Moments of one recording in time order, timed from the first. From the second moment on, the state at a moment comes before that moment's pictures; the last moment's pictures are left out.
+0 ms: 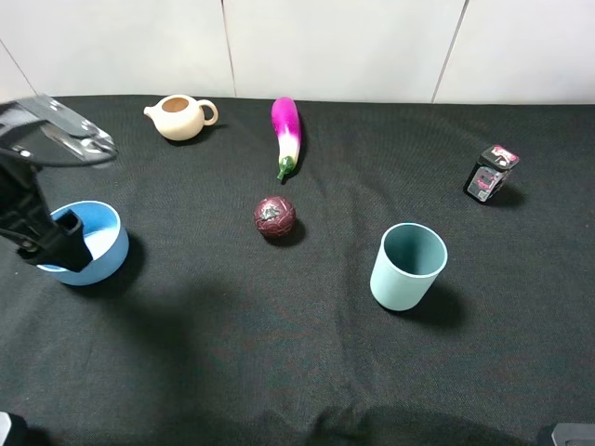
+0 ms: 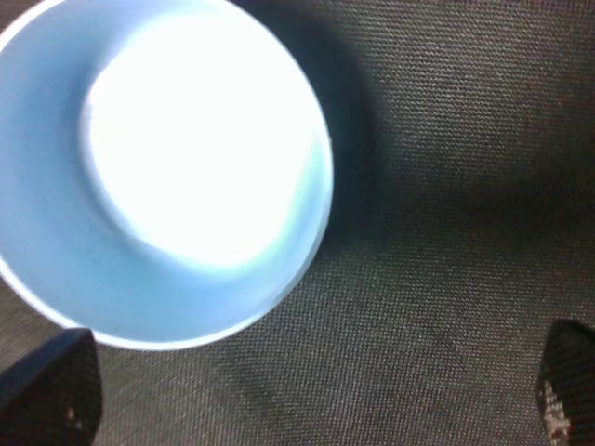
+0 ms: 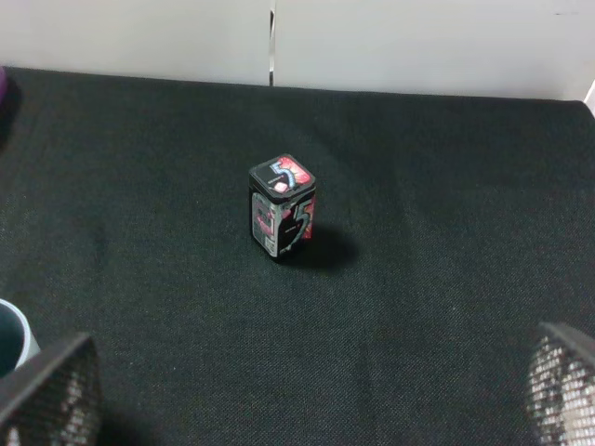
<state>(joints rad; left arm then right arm) -0.26 1.35 -0.69 -0.04 0.78 0.33 0.05 0.00 -0.50 0.01 1.02 -0.02</state>
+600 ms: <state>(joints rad) -0.32 1.61 -0.69 0.01 0.62 0.33 0.05 0.00 -0.50 0.01 1.02 -0.02</state>
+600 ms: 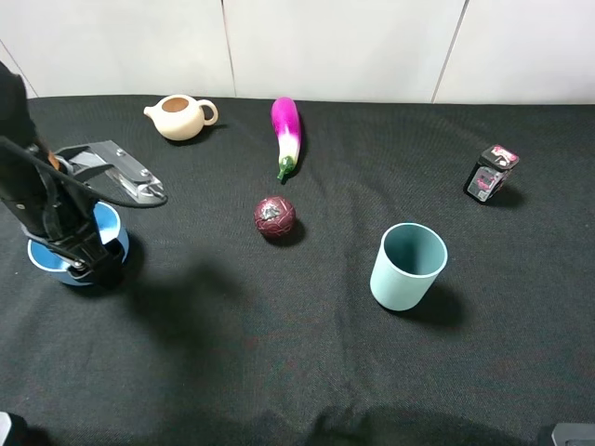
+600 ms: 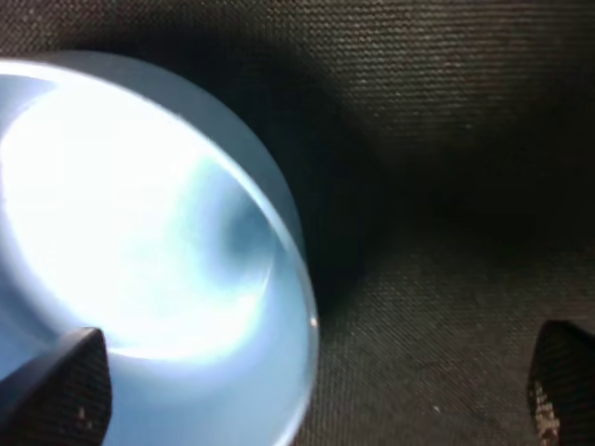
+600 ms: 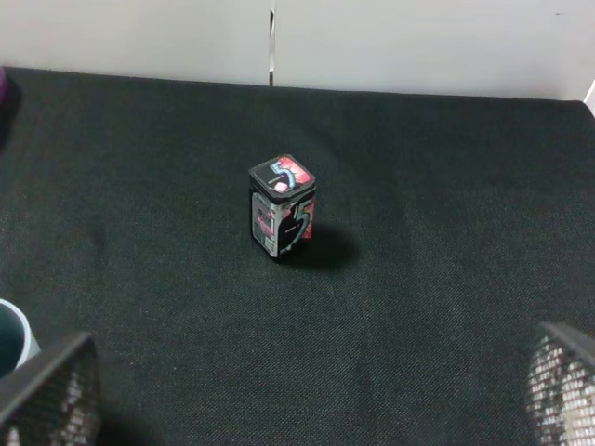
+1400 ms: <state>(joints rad) -0.32 1.75 -0.69 0.05 0.49 0.33 0.05 0.00 -0.50 0.01 1.02 -0.02</state>
